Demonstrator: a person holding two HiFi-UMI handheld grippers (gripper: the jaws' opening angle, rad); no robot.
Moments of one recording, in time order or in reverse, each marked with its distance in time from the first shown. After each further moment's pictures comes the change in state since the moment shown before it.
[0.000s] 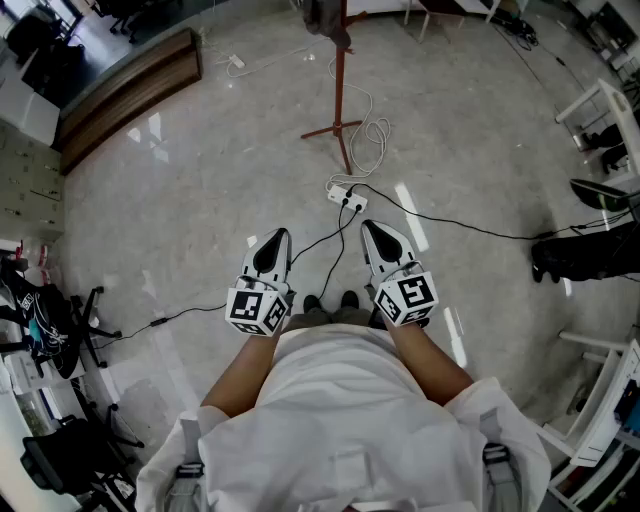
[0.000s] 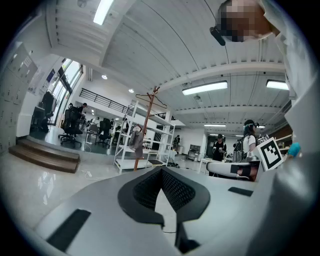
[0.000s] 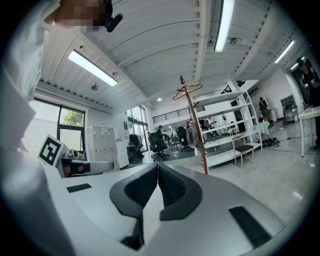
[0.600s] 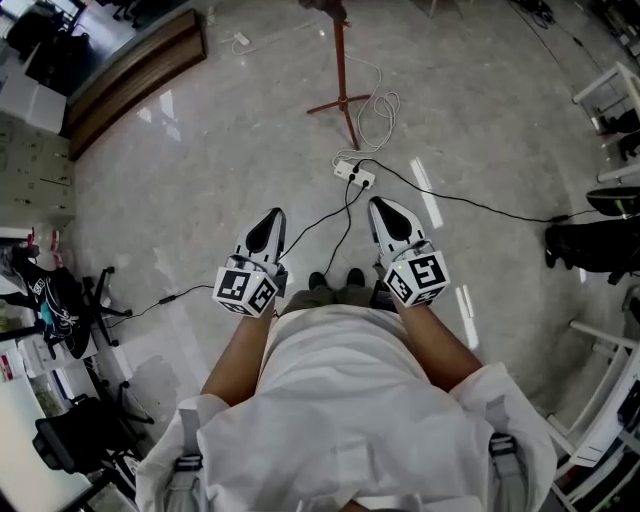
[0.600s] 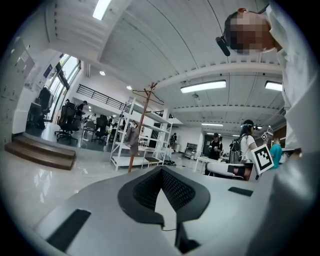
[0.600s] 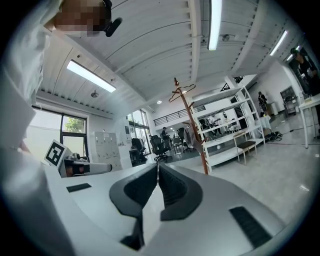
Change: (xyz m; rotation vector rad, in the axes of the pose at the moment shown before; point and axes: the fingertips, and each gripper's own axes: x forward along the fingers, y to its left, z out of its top) left arm 0.018 -0.020 -0.007 -0.017 0.021 -0.047; right arm -0.019 -0.045 0.001 0.046 -0.032 0.035
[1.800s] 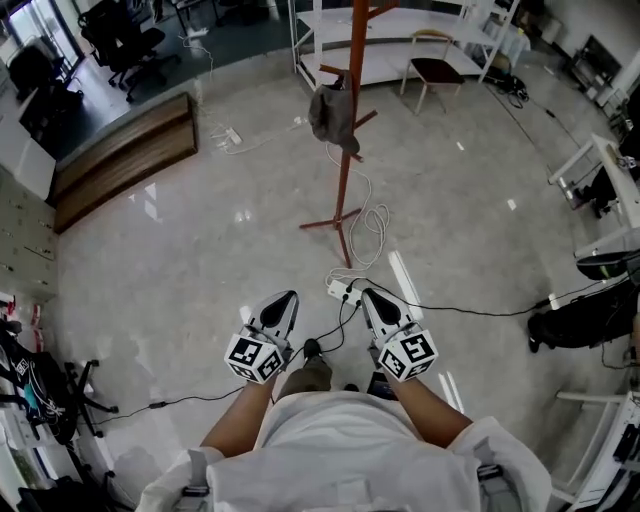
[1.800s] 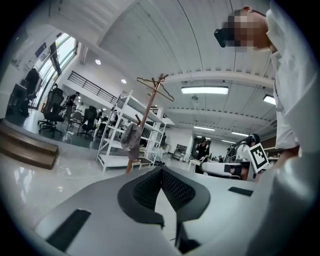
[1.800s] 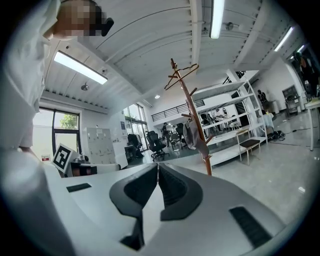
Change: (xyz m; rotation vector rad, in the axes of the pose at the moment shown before) left arm 0.162 0.139 0.028 -0.059 0.024 -0.157; right arm 0.195 -0.059 0.013 0.005 0.060 -0.029
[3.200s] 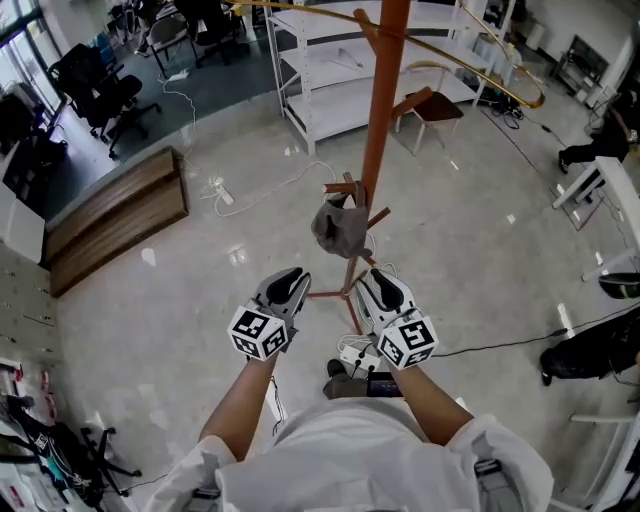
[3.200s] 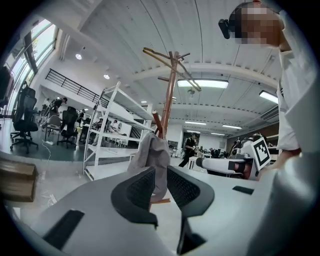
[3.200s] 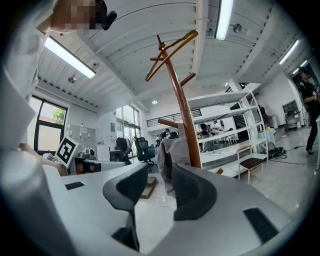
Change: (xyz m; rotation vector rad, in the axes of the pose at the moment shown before) left arm 0.287 0.189 0.159 0.115 0.046 -0.158; right arm 0.287 -0.151 0.147 -0.091 -0.085 -0.083
